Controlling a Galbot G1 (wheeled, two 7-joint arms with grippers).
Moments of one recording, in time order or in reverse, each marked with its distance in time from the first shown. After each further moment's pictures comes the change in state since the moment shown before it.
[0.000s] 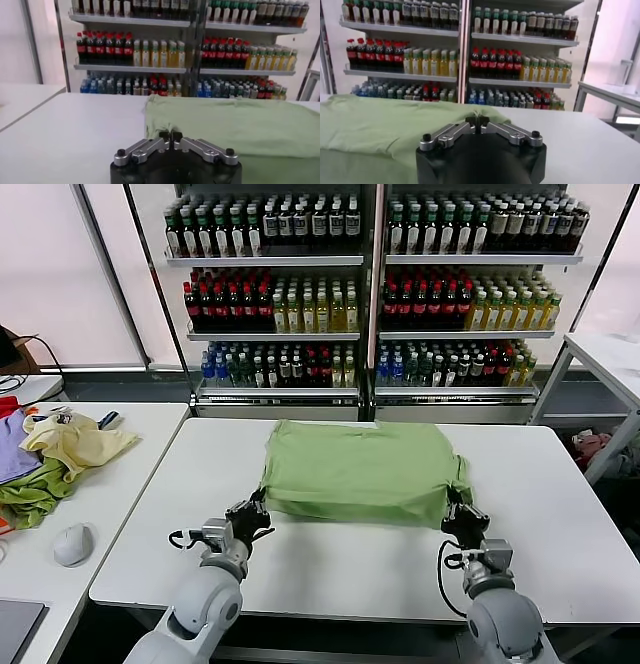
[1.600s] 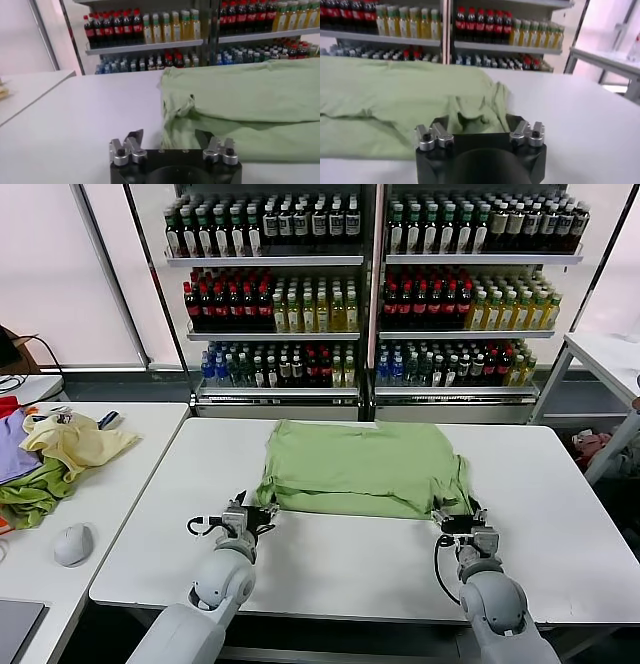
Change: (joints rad) left arm -0.094 -0.022 0.044 0.179 0.007 0.053 -0.052; right arm 0.007 0.063 0.038 -0.127 0.033 -0.136 0.030
